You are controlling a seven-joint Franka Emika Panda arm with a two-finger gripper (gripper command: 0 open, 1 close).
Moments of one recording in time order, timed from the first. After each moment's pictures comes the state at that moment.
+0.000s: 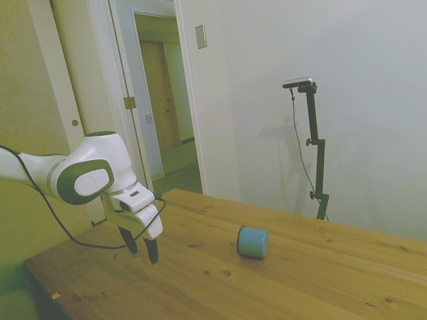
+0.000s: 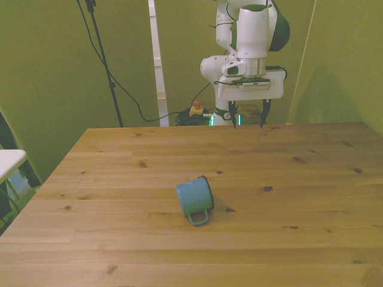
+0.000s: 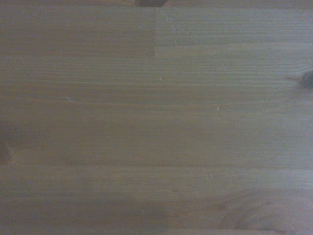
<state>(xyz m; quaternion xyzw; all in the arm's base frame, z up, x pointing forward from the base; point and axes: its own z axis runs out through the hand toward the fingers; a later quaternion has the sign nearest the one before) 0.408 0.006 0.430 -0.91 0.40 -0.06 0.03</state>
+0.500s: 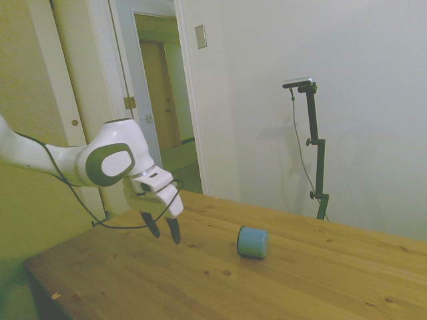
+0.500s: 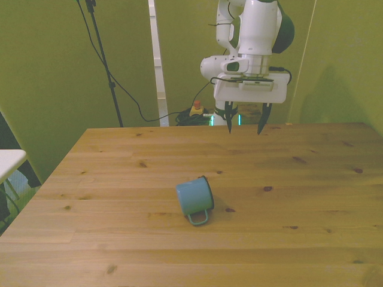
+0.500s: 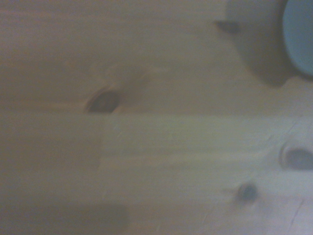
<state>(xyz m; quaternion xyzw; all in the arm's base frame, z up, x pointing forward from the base) 0.494 -0.016 0.452 -0.91 0.41 -0.12 -0.02</state>
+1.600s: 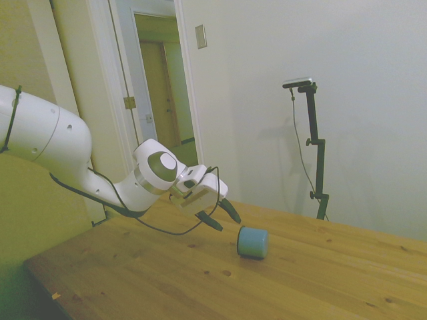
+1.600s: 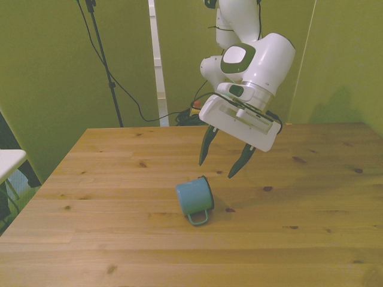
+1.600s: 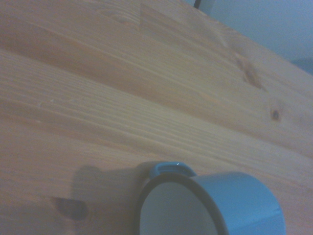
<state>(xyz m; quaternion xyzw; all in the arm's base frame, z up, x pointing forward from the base) 0.589 -0.044 0.410 -0.88 0.31 -0.31 -0.18</state>
